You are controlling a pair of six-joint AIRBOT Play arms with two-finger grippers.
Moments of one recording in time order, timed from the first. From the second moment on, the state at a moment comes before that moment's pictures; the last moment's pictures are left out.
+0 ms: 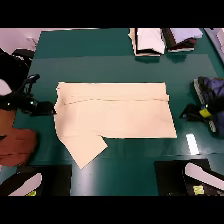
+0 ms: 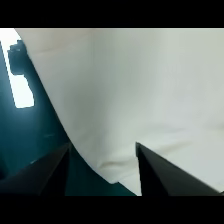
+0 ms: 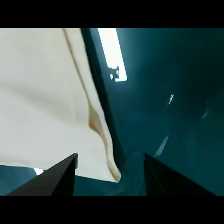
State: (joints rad) left arm 0.06 -1.04 0.93 1.29 -1.30 -1.45; right arm -0.51 -1.17 0.83 -1.23 1.43 1.32
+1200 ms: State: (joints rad) left arm 0.06 -0.75 0.48 1.24 -1.33 -1.58; right arm -0.20 -1.13 0.74 -1.13 1.32 1.27
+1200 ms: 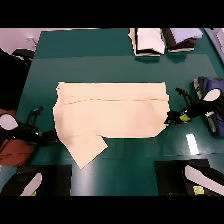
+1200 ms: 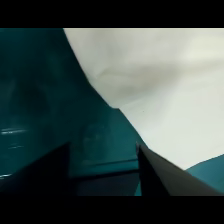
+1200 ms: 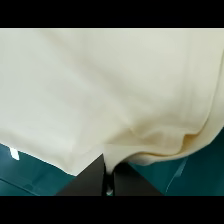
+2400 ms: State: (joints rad) left arm 0.06 -0.54 0.49 1.03 -1.38 -1.53; right arm -0.19 -0.89 0.75 -1.28 1.44 1.30
